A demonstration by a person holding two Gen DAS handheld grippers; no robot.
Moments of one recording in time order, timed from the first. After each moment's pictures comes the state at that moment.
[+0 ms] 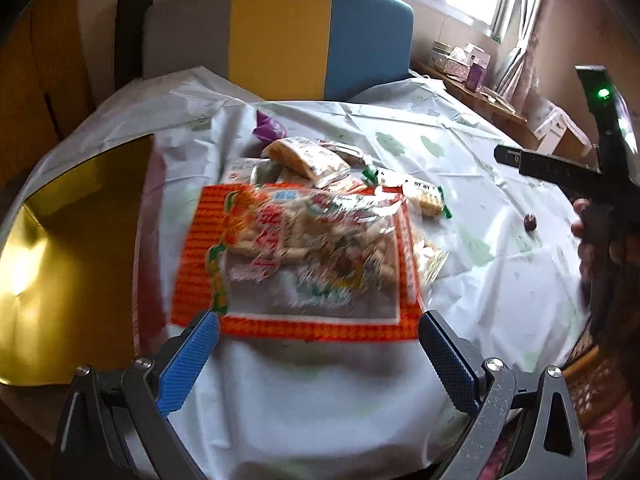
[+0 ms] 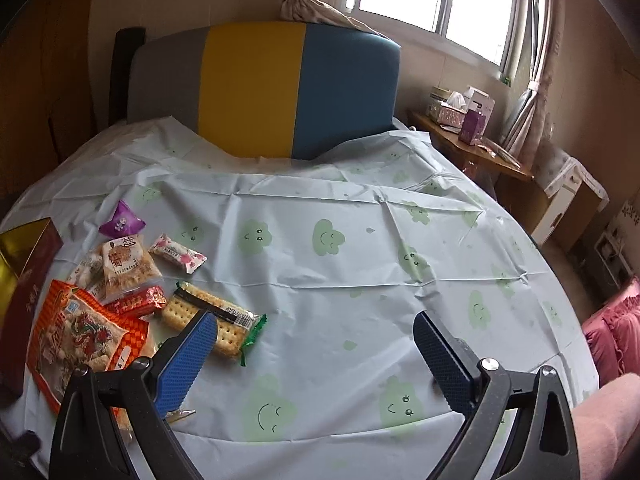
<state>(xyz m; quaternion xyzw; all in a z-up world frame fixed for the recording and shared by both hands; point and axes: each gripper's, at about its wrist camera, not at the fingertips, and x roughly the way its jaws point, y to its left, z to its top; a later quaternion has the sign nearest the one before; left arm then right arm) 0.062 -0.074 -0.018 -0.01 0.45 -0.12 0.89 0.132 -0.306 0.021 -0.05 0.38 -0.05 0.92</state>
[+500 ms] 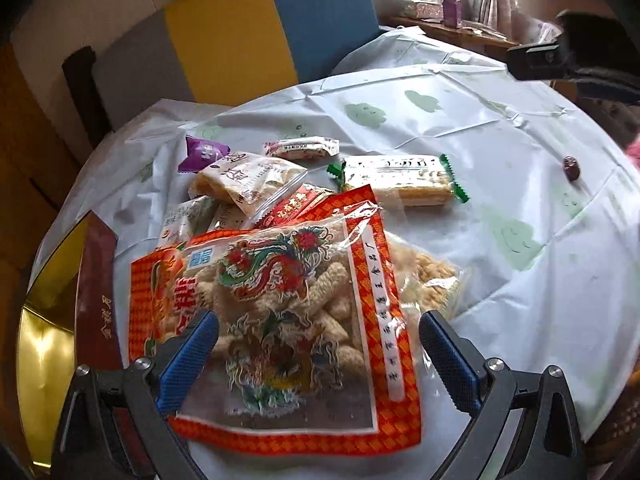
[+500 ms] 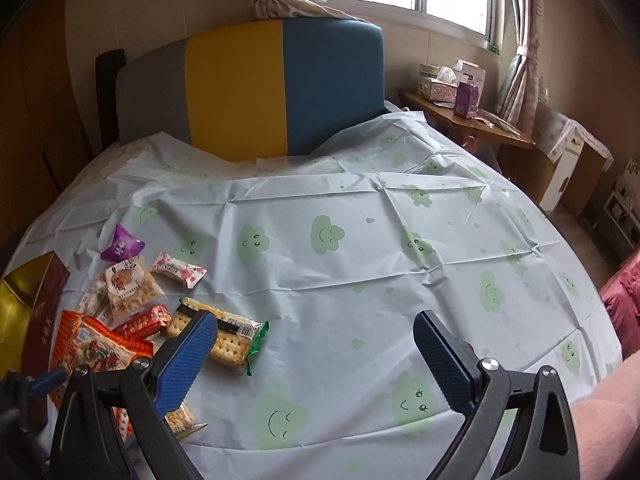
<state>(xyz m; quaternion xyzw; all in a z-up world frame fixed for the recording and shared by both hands) 0.118 -0.158 -0.057 0.15 0.45 -0.10 0.87 0.141 -0.326 0.022 0.02 0.38 -0.05 0.92</state>
